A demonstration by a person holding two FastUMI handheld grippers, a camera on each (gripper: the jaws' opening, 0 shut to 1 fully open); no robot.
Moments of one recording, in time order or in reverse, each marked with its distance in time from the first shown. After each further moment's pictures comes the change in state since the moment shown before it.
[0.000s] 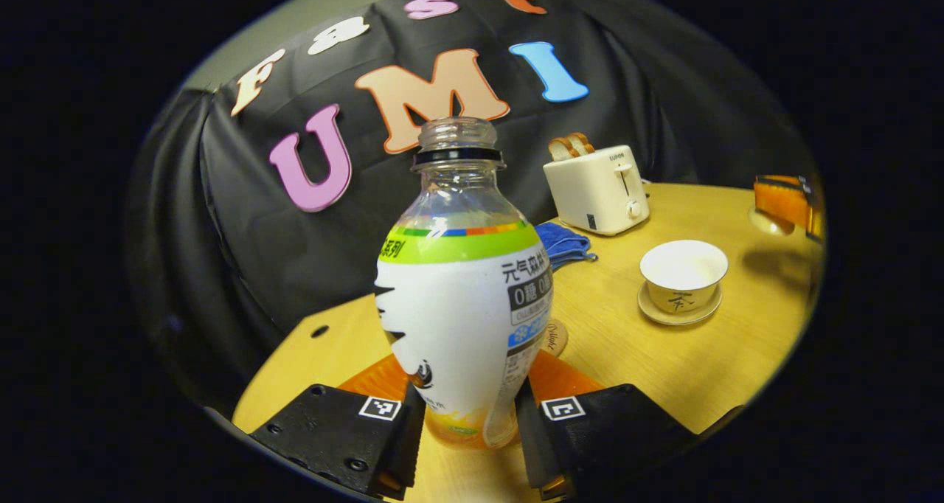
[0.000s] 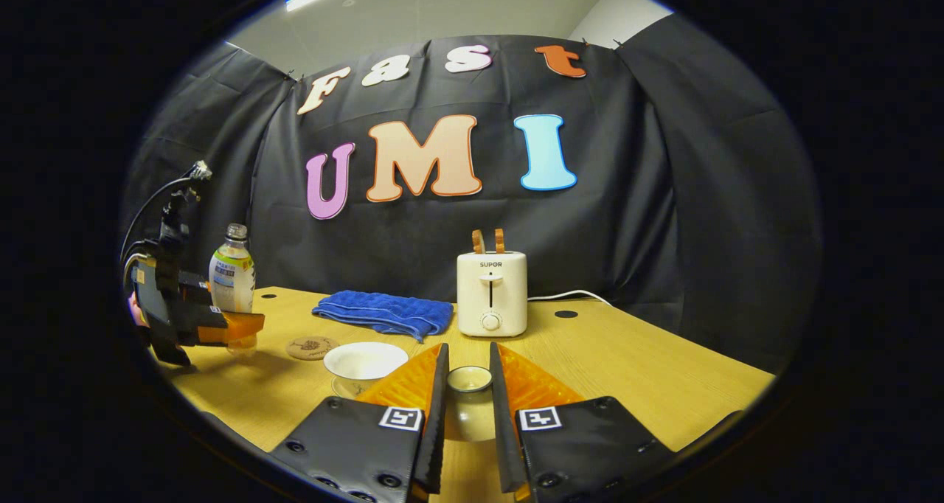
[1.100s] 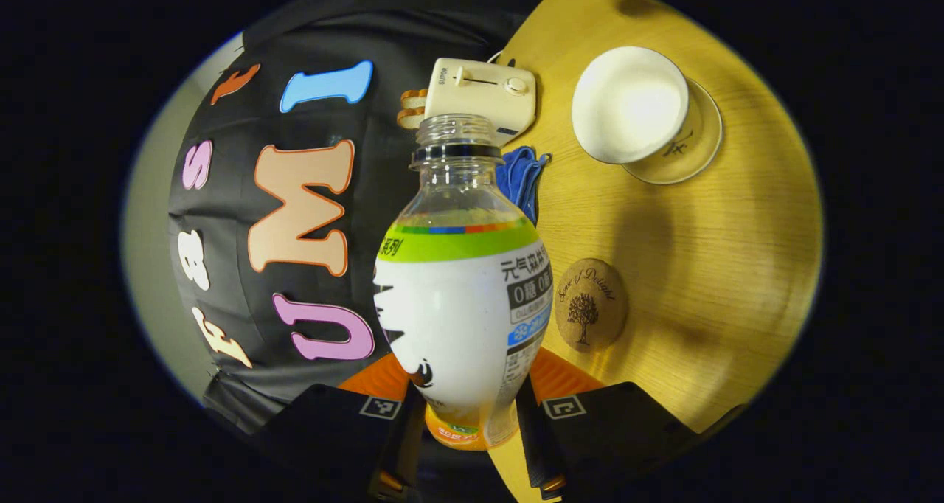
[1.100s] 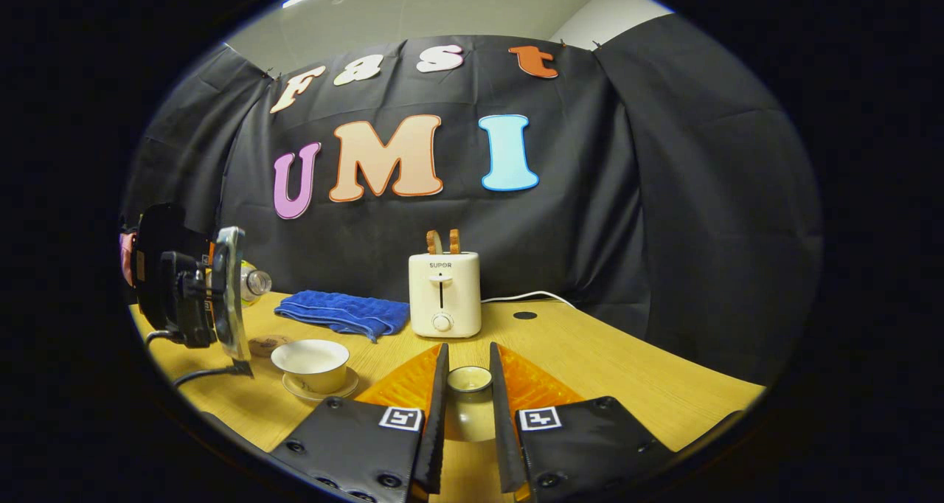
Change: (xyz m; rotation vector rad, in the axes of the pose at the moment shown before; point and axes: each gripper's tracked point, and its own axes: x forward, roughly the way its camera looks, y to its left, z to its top) left arm 0.039 0.004 0.025 1.018 0.144 0.054; right arm 0.002 -0.054 0.002 -0.004 -0.005 -0.110
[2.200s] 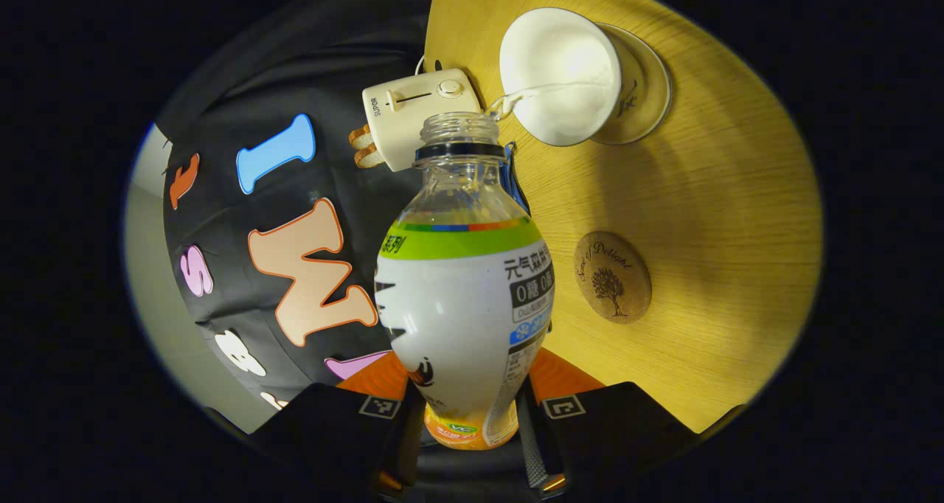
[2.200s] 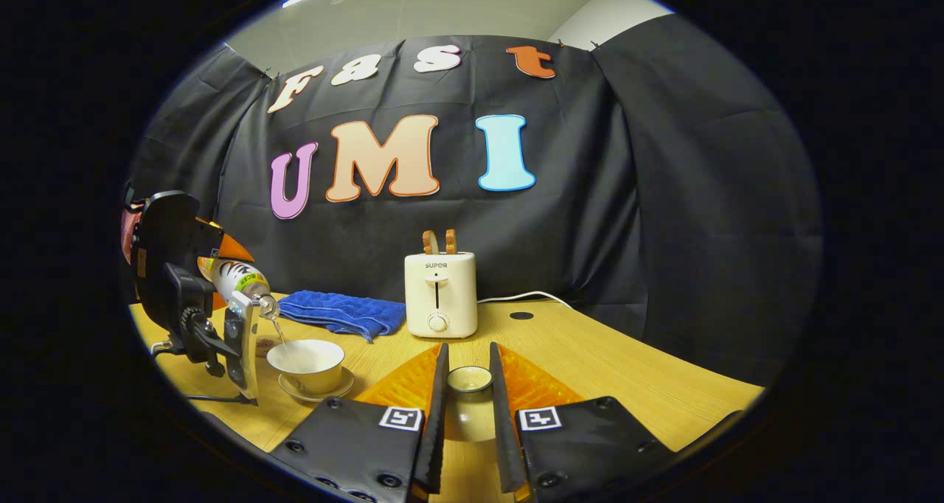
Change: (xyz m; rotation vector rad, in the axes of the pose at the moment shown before) left arm -0.004 0.027 0.016 0.385 0.020 0.047; right arm 0.001 -0.004 0.001 -0.001 -0.001 -0.010
